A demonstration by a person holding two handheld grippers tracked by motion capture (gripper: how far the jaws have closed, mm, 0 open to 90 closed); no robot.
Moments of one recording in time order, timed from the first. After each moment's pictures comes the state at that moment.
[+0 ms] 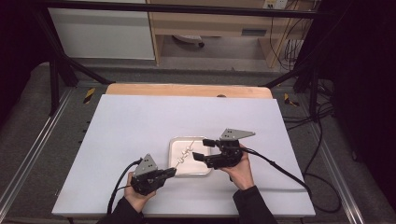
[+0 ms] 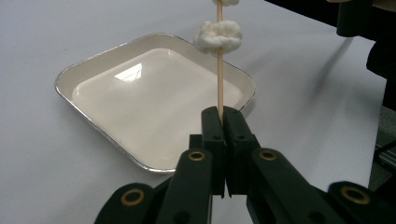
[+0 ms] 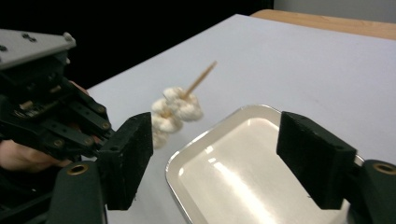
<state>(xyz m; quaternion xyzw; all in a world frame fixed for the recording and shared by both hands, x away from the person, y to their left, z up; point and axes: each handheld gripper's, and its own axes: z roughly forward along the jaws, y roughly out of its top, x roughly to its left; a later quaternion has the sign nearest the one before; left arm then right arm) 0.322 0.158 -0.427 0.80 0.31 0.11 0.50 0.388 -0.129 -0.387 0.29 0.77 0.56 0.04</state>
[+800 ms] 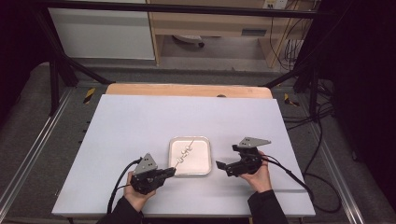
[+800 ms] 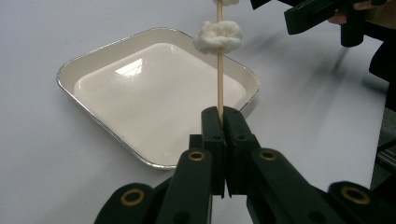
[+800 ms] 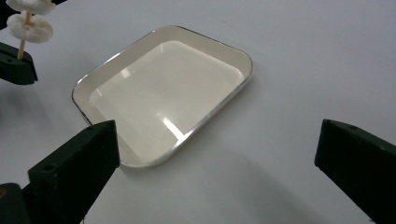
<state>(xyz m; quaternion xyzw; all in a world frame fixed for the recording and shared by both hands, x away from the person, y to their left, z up) 0.325 0.159 -0.428 0.80 0.32 0.10 0.49 0.385 -0.191 -0.425 0.36 0.80 0.47 0.10</state>
